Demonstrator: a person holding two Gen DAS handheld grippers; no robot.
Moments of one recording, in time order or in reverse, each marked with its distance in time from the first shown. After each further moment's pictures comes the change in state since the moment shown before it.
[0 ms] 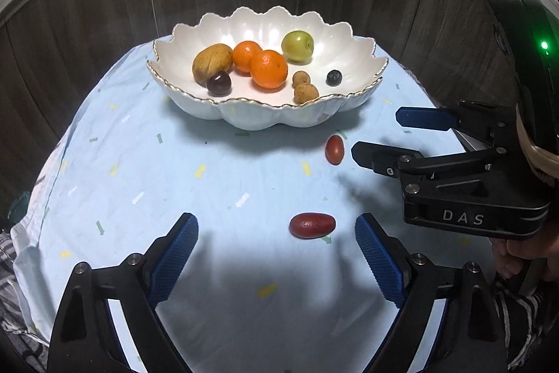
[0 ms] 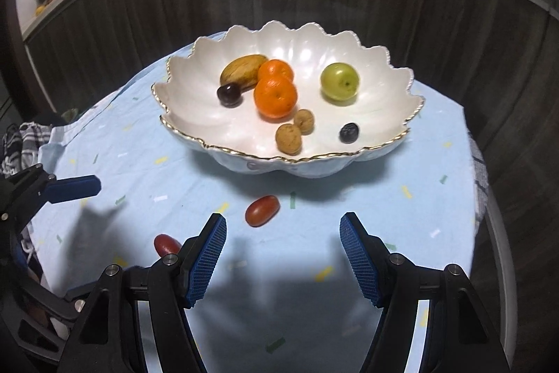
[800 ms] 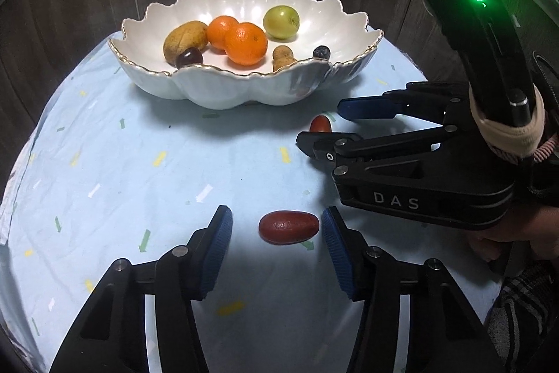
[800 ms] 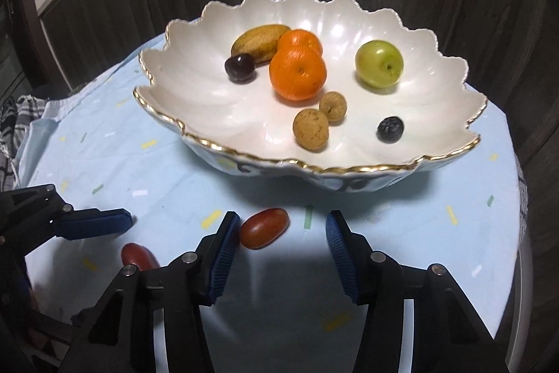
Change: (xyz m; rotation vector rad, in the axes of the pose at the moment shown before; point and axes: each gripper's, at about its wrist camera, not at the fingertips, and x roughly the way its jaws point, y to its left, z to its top) left arm 0.032 -0.015 -0.005 0.014 0.027 -0.036; right arm 0.046 0.002 0.006 -0.082 0.052 0.071
